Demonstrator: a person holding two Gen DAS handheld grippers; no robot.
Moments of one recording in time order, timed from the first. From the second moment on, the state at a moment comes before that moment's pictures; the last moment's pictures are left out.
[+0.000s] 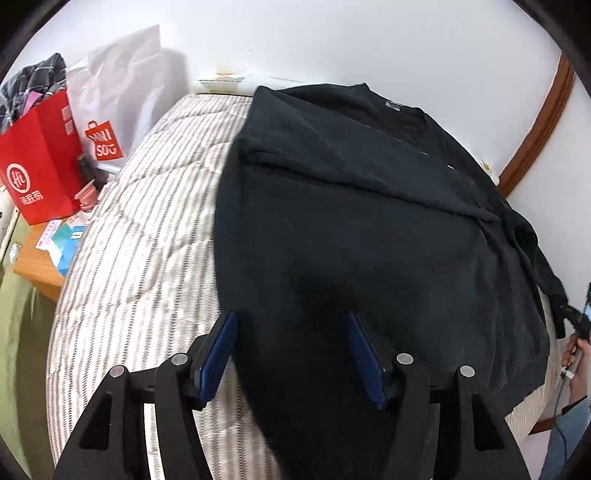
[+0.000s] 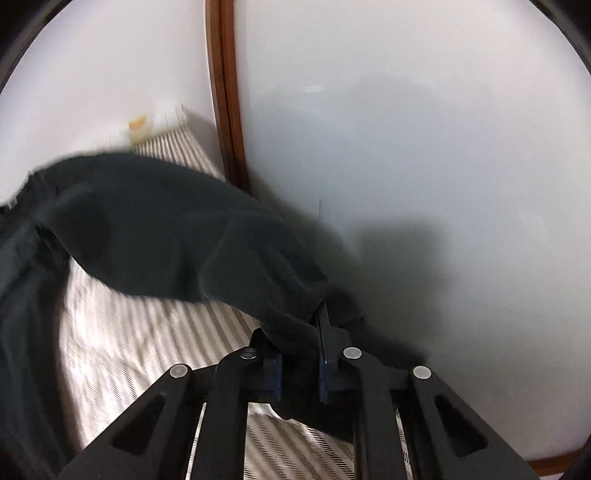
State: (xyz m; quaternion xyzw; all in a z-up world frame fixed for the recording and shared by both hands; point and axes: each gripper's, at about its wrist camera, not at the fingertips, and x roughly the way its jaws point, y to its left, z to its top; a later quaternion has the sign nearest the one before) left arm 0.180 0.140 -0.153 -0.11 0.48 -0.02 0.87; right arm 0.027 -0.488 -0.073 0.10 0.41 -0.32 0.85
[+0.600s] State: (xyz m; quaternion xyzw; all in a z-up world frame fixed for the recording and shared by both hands) left arm 0.177 0.151 -0.175 -0.03 0.45 0.02 0.89; right arm 0.159 -0.198 0.091 0.02 0.28 -0.07 0.96
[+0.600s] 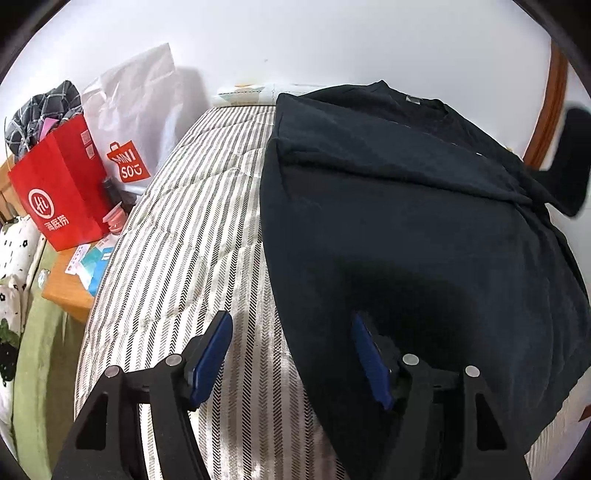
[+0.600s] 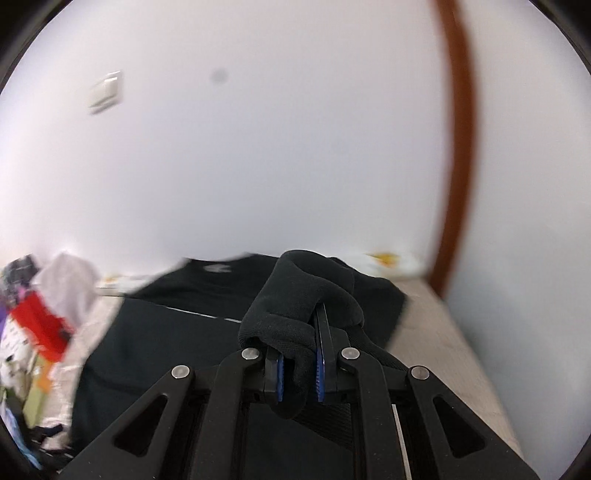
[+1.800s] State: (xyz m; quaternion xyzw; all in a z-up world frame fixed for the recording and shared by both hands) left arm 0.197 0.085 -0.138 0.01 0.45 -0.03 0.89; right arm 0.200 -0.149 -0.042 -0.04 0.37 -0.02 0.93
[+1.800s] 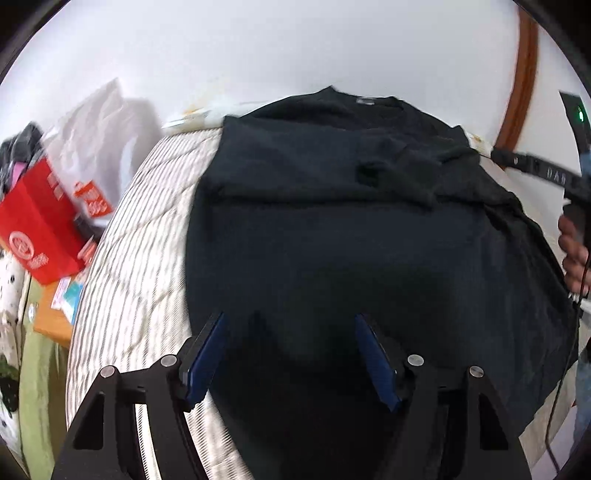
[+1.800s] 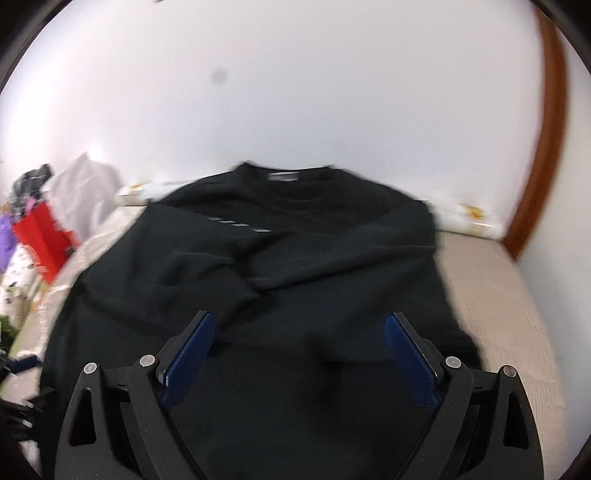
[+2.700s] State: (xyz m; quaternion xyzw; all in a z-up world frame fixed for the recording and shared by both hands) left arm 0.346 -0.089 -0.144 0.11 0.40 -0.07 0.91; right arm 0.224 -0.271 -0.094 0.05 0.37 -0.07 0.93
